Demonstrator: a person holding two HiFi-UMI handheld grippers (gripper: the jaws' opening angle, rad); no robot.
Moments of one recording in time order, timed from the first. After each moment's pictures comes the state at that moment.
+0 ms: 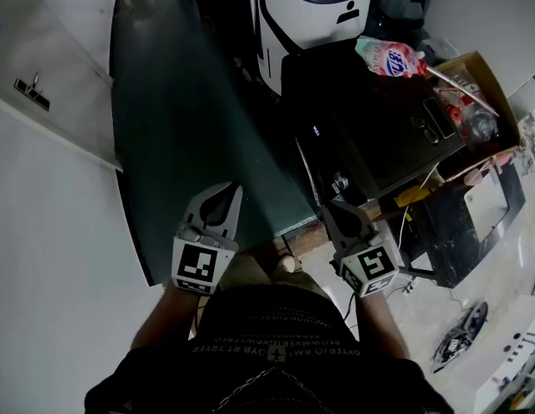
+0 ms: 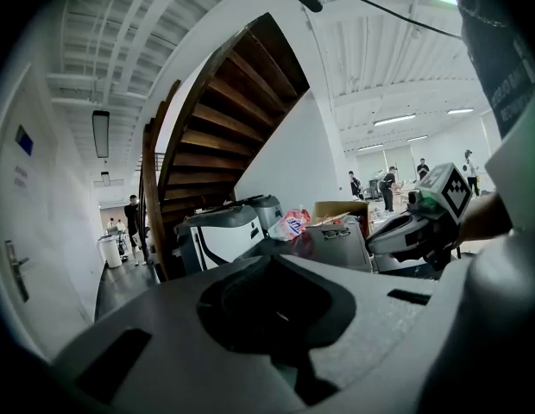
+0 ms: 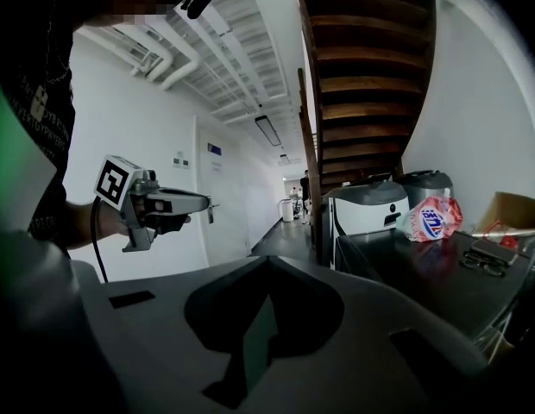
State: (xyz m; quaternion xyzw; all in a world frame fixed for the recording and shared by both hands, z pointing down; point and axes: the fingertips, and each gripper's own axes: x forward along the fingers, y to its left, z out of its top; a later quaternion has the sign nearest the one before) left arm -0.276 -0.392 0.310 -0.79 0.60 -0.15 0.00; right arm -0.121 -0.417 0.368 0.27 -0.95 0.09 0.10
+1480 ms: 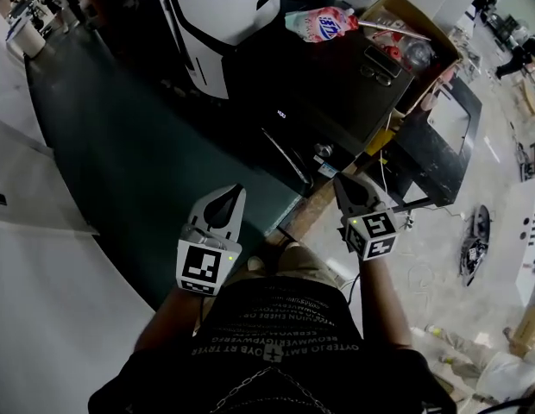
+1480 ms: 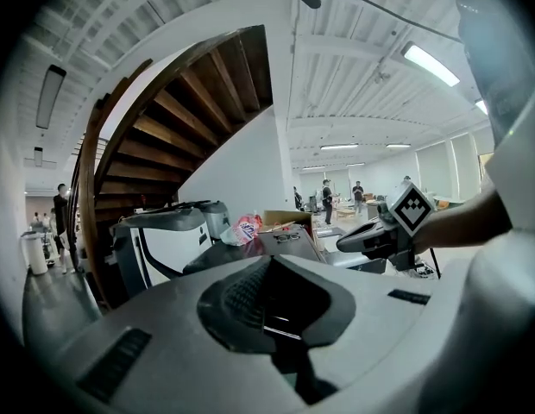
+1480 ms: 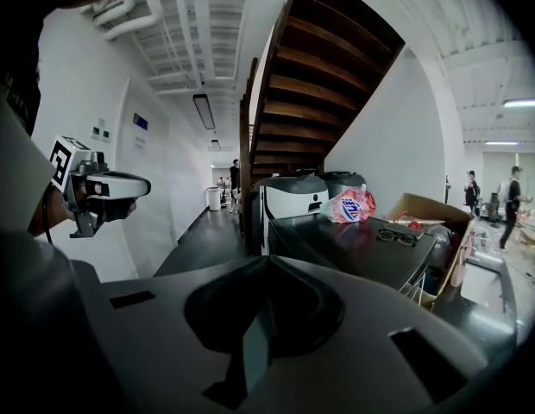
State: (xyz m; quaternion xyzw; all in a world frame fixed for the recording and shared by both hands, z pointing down) left arm -0.307 -0.394 0.333 -0.90 0.42 -0.12 -0.01; right arm -0.106 -0.418 0.403 0.53 -0.83 0.11 0.15
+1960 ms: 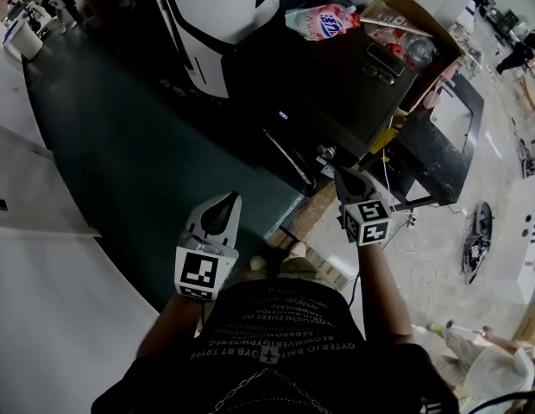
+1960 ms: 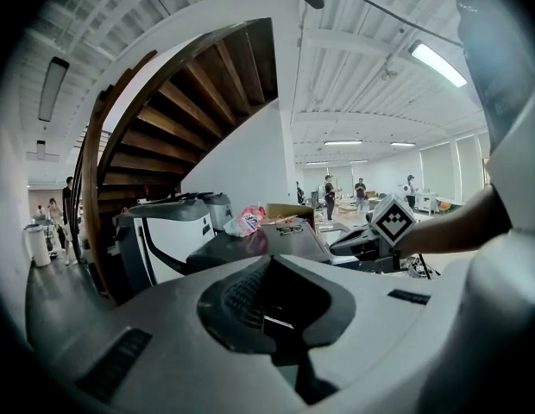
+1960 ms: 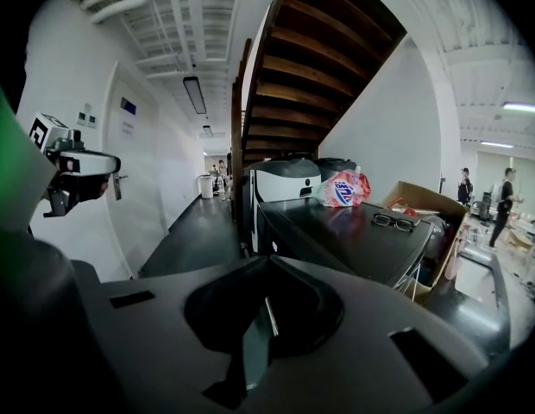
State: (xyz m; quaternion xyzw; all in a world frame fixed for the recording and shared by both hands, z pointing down) left arm -0.318 -0.402 0.356 -0.90 0.42 -0.14 -0.03; right arm -0.090 -0.455 0.457 0.54 -0.81 0.13 0.19
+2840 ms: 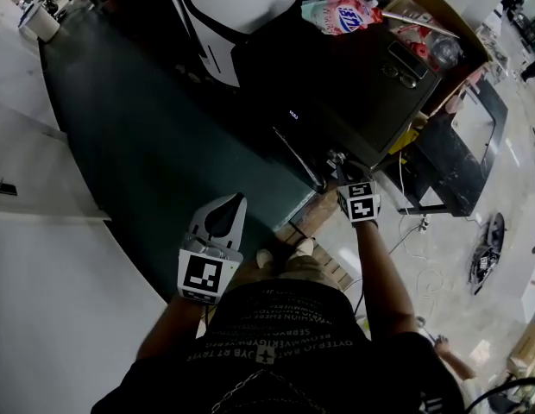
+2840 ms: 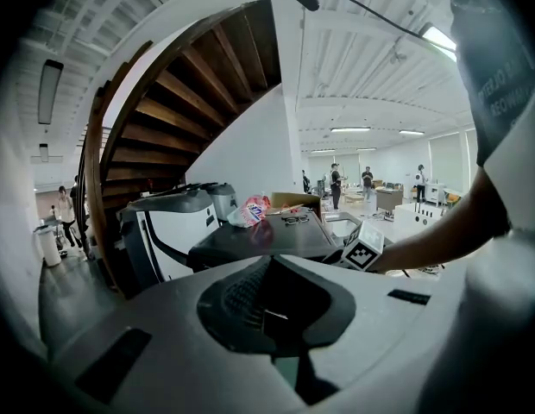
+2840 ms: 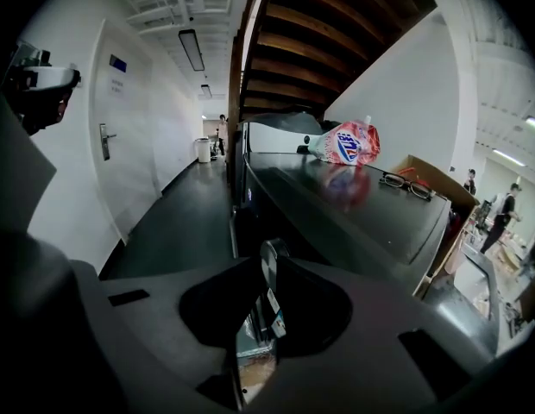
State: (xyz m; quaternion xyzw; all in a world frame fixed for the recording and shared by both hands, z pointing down) left arm -0.294 -0.431 0.365 -0.88 0.44 -0.18 -0.04; right arm -0.053 -0.533 0.583 0.53 -0.78 0.15 0.30
